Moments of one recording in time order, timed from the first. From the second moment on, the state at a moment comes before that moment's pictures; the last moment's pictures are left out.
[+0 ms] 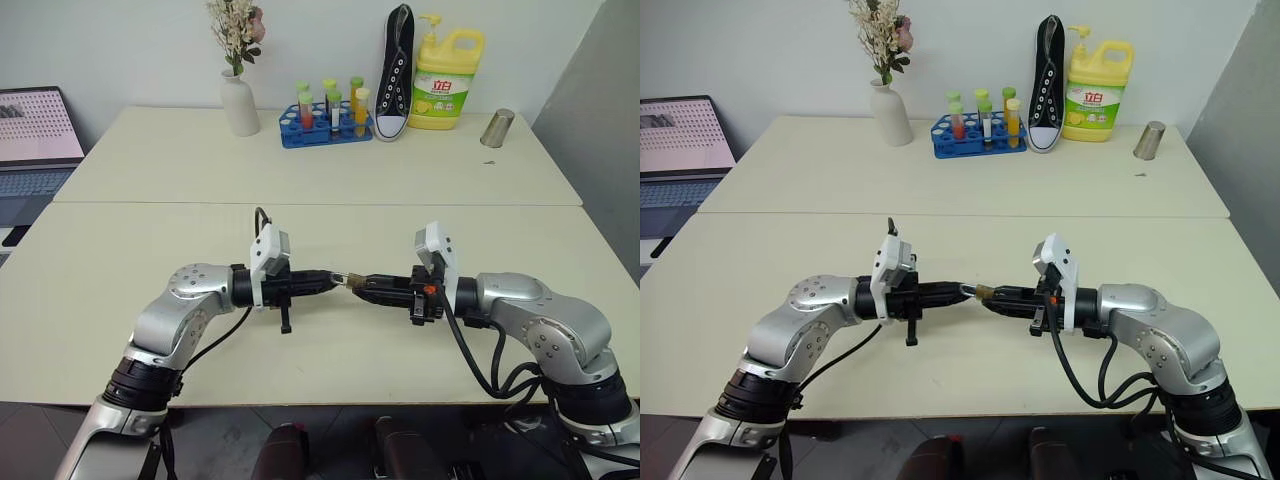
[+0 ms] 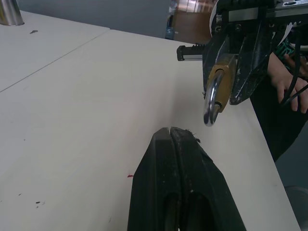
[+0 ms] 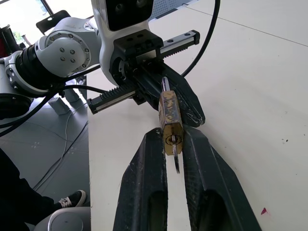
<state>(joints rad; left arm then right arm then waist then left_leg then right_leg) -0.42 0.59 -0.15 -0.09 -0.55 0.39 -1.10 -0.41 -0.54 0.10 -0.45 0.73 0.90 0.78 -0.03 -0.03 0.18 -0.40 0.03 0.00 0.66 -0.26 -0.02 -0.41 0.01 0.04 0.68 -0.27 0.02</state>
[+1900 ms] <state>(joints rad) -0.36 0.60 -0.03 -0.31 -0.77 0.70 -1.02 -0.41 -0.54 0.14 -0.45 0.71 0.90 0.79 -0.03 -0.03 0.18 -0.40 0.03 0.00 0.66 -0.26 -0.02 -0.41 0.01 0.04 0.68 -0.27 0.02</state>
